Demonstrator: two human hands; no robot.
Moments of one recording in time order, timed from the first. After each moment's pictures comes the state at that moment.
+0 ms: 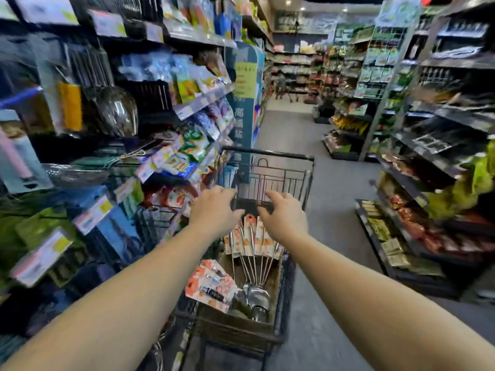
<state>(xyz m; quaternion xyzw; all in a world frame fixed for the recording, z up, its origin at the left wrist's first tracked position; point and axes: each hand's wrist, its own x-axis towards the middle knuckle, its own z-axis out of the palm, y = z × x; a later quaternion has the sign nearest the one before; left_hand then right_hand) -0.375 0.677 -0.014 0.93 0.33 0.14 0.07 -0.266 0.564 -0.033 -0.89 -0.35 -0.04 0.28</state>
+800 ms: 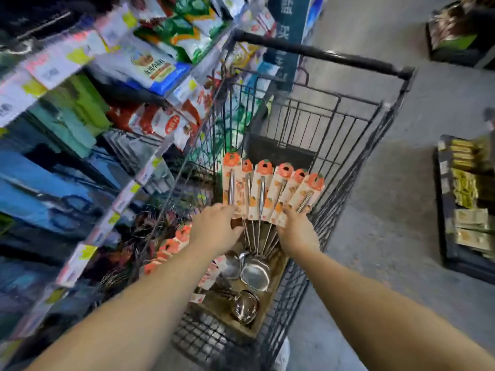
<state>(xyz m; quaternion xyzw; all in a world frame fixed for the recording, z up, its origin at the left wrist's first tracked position) -0.183 0.779 -0.252 0.88 0.44 -0.09 0.16 -0.035 0.674 -0.284 -0.89 -0.35 0.26 0.15</state>
